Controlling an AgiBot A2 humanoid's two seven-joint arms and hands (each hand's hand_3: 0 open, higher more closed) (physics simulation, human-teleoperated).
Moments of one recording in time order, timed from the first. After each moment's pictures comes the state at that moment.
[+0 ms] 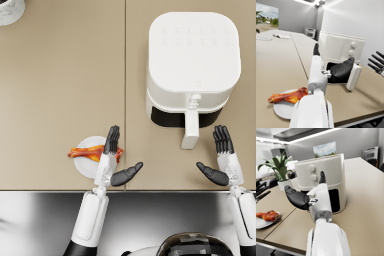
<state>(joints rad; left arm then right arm) 0.17 1.22 0.20 -1.81 1.00 0.01 0.01 0.19 -1.23 0.21 1.79 1.00 0.01 -0.01</state>
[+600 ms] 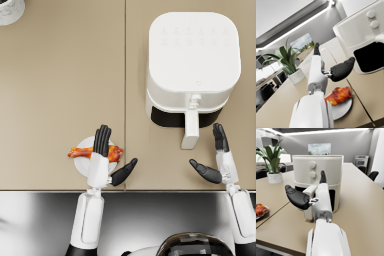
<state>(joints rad) 0.14 1.25 0.09 -1.85 1.76 0.00 0.00 0.20 -1.29 0.21 1.75 1.24 0.00 0.00</state>
